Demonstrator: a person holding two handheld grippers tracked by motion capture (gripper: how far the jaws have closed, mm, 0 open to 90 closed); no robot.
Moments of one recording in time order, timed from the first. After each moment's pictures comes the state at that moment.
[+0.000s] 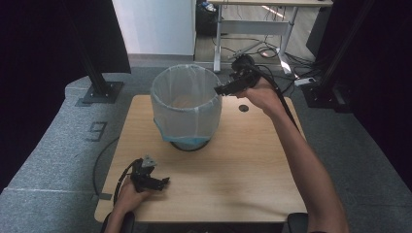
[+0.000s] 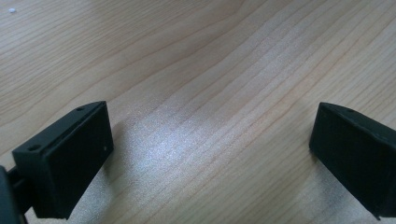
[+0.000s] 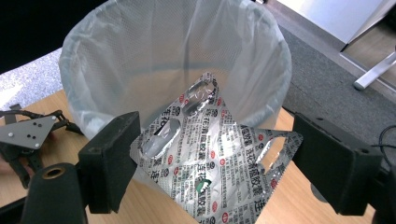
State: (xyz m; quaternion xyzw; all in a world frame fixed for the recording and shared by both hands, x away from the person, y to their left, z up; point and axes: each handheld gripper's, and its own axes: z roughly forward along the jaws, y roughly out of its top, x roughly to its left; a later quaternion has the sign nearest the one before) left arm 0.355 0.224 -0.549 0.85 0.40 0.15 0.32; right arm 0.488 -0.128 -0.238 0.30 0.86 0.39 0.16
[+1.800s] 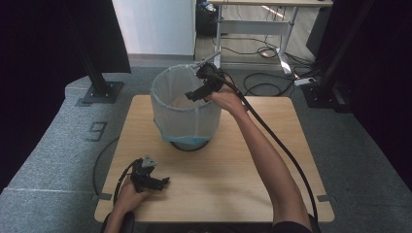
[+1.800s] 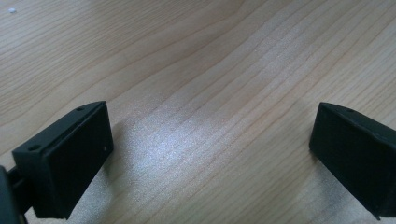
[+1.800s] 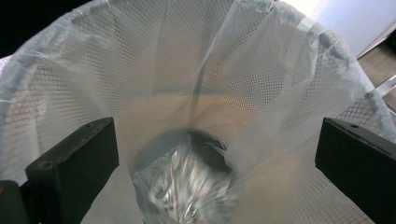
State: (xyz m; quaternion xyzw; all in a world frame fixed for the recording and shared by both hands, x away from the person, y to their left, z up) left arm 0.355 0.224 -0.549 0.85 0.40 0.15 0.32; right arm 0.524 -0.041 -0.286 0.27 0.87 0.38 0.18
